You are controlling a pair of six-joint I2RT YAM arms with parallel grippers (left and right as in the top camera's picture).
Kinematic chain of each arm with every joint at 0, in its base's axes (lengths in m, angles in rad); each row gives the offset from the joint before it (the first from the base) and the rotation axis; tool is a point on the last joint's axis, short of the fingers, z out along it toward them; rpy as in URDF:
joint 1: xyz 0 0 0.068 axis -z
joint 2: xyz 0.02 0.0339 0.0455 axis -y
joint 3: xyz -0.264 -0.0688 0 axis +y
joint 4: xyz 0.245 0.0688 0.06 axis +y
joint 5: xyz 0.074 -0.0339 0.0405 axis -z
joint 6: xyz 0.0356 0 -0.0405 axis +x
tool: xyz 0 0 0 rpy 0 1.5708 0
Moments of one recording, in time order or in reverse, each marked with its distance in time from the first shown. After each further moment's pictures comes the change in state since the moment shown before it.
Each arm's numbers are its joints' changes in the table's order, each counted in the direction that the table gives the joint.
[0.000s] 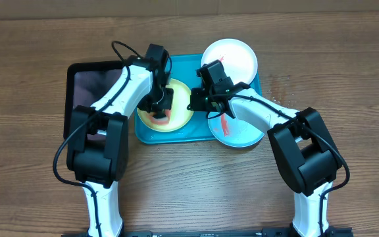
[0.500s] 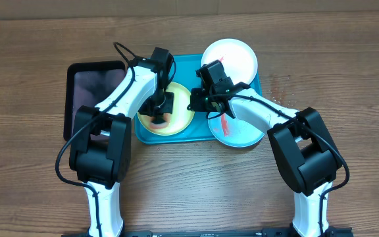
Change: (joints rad) left arm 0.034 0.000 0.000 0.071 0.045 0.035; right arm 0.000 -0.002 0.000 0.001 -0.009 0.000
